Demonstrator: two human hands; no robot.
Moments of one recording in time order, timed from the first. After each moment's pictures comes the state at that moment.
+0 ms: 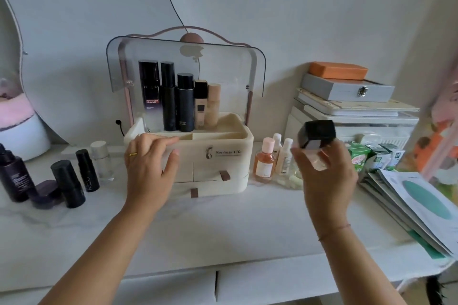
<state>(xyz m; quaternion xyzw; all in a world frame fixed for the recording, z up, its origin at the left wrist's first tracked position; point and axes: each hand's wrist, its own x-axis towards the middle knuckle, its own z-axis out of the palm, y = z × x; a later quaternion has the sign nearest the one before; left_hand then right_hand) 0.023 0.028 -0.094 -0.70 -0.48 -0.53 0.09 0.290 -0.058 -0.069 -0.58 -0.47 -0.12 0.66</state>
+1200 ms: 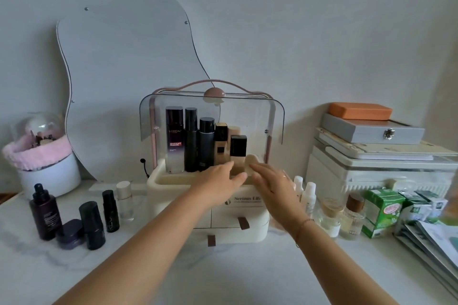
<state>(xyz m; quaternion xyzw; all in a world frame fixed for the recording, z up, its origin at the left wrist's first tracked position) 0.089 0.058 -0.016 -0.80 -0.56 -0.20 -0.14 0.242 0.030 -0.049 -0.56 -0.71 0.04 0.42</state>
